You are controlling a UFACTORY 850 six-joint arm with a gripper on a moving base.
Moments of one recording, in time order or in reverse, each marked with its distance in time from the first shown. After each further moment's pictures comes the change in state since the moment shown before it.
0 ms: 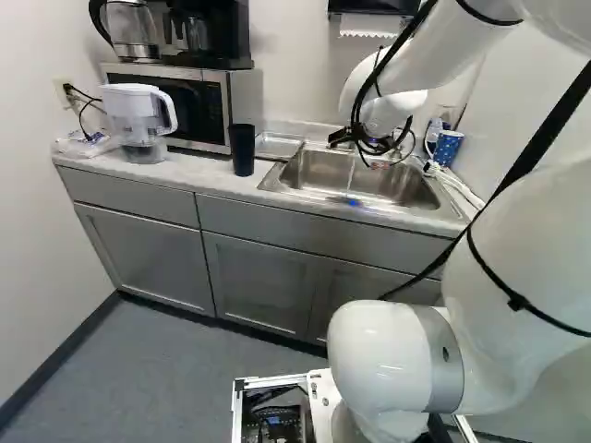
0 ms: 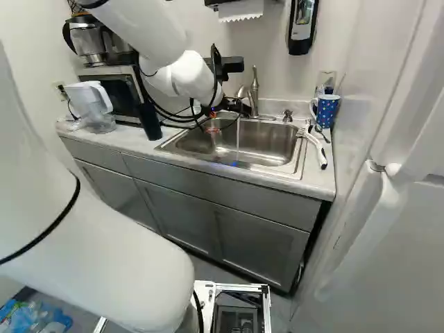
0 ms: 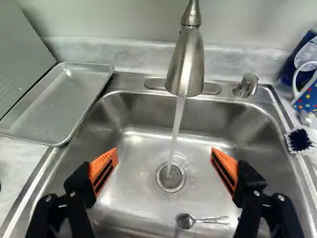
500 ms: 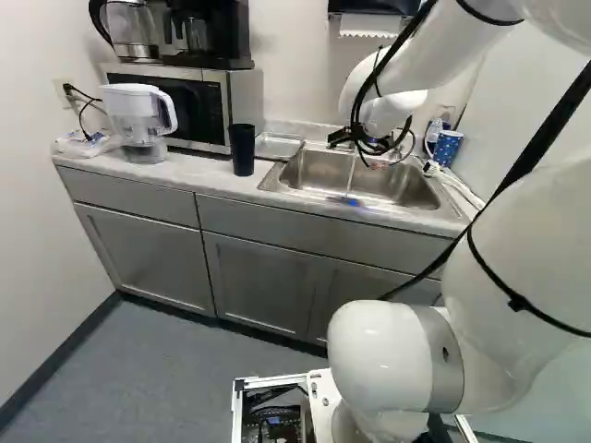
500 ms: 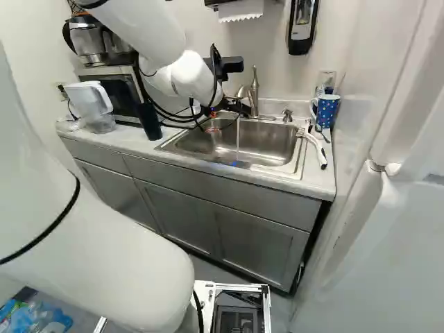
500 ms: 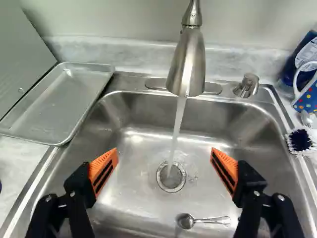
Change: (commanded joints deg) arm 0.3 0.1 0.1 0.0 0.0 0.0
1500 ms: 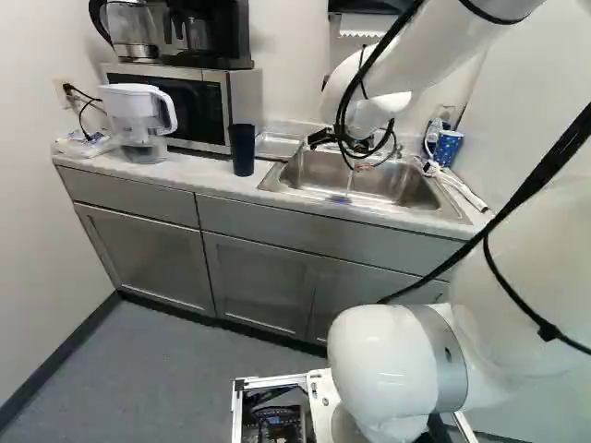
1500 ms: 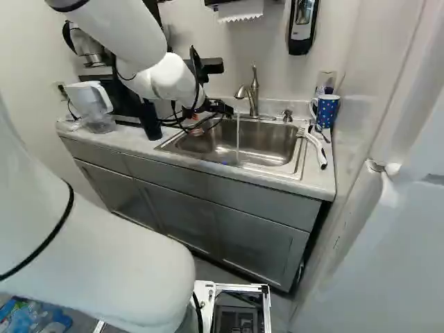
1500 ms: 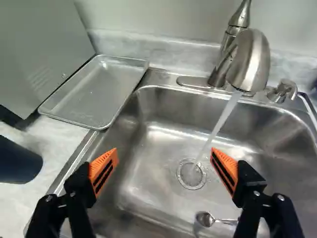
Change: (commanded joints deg) arm 7.8 3.6 3.2 0.0 0.0 0.0
